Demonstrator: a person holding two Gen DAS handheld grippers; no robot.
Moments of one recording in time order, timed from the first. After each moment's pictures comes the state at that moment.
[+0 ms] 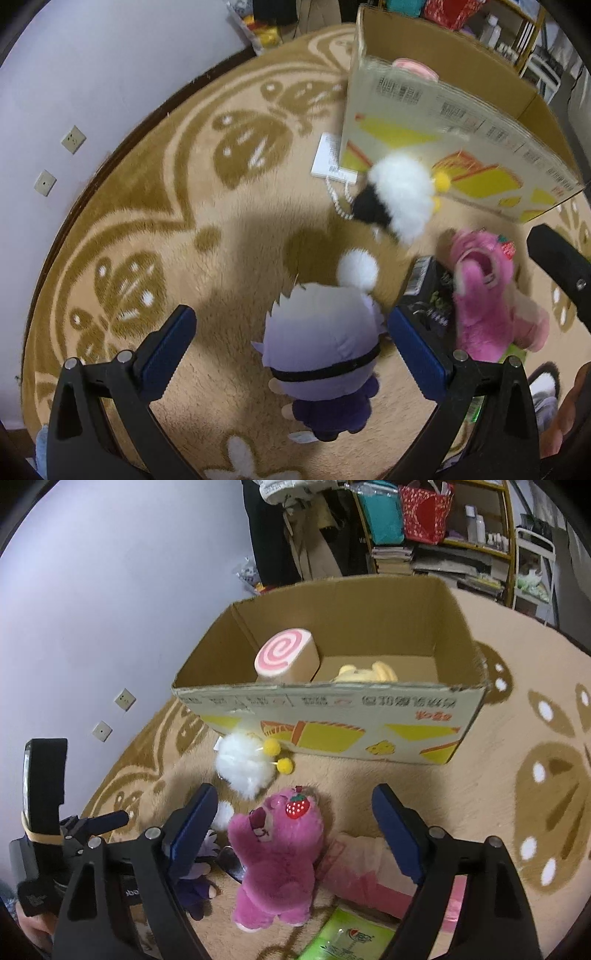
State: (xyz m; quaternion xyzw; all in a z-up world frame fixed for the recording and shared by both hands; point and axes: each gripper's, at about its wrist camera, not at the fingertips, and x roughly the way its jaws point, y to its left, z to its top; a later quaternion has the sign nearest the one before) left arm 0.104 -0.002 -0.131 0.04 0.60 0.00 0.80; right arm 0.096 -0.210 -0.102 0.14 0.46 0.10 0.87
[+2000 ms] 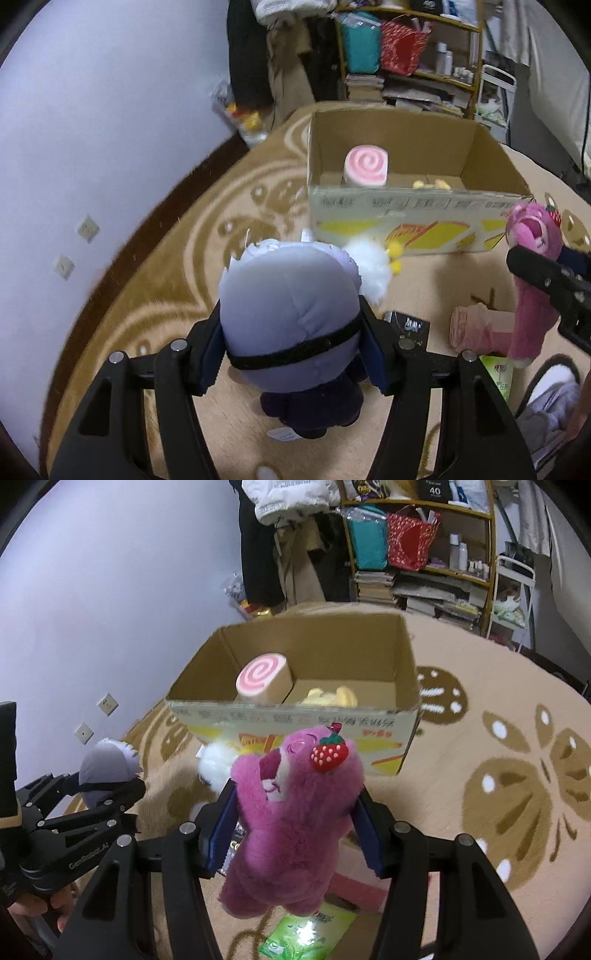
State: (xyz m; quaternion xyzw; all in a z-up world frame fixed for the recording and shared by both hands) left arm 0.085 -0.030 -0.059 0.12 0.45 -0.03 0.89; right arm 0.069 -0.230 -0.066 0.10 0.42 0.06 0.90
